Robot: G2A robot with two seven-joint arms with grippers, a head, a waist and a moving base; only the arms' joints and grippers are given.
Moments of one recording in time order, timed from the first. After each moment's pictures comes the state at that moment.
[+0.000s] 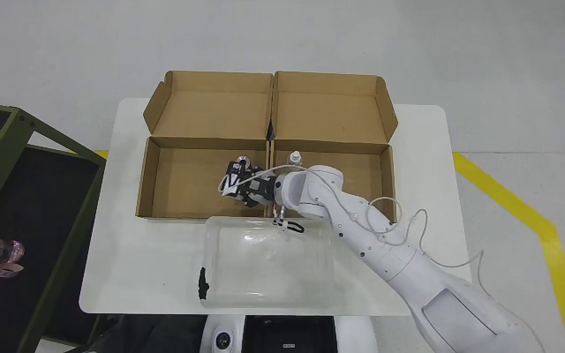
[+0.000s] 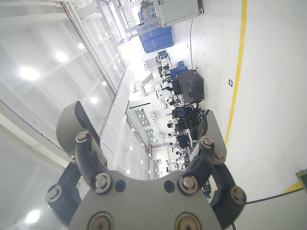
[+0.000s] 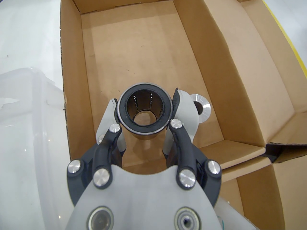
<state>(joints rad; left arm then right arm) -0.36 -0.19 -0.39 -1.44 1.98 -0.36 0.13 -0.69 -1.46 0.65 -1.25 -1.25 -0.54 0.44</state>
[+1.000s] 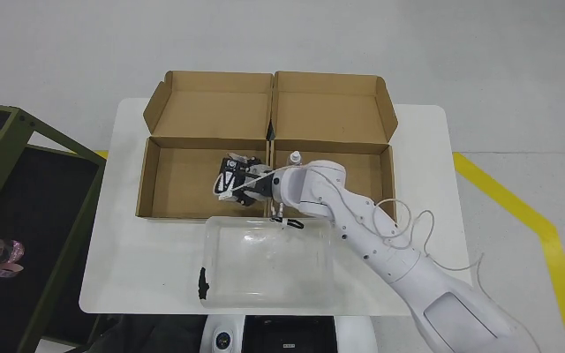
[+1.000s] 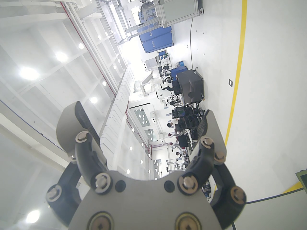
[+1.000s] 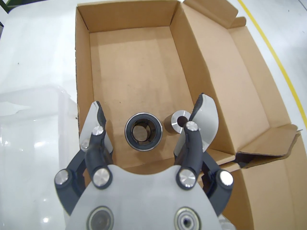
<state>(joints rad) -0.36 -0.19 -0.39 -1.44 1.98 -0.36 0.13 -0.71 -1.45 0.72 -1.40 -1.29 -0.59 0.46</state>
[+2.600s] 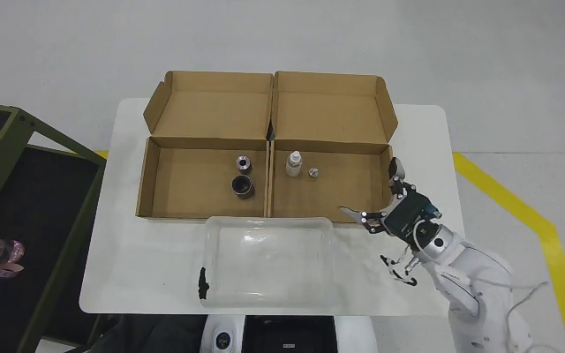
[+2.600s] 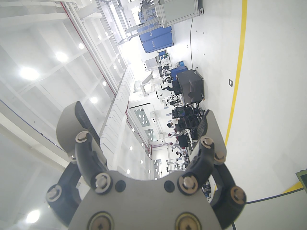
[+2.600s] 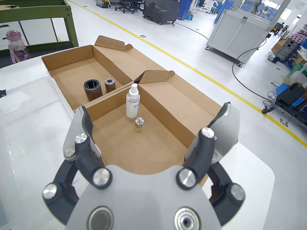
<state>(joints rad) -0.36 -0.19 -0.39 -1.44 1.98 -0.36 0.13 -1.64 -1.26 1.60 -2.13 -1.42 -0.66 0.05</state>
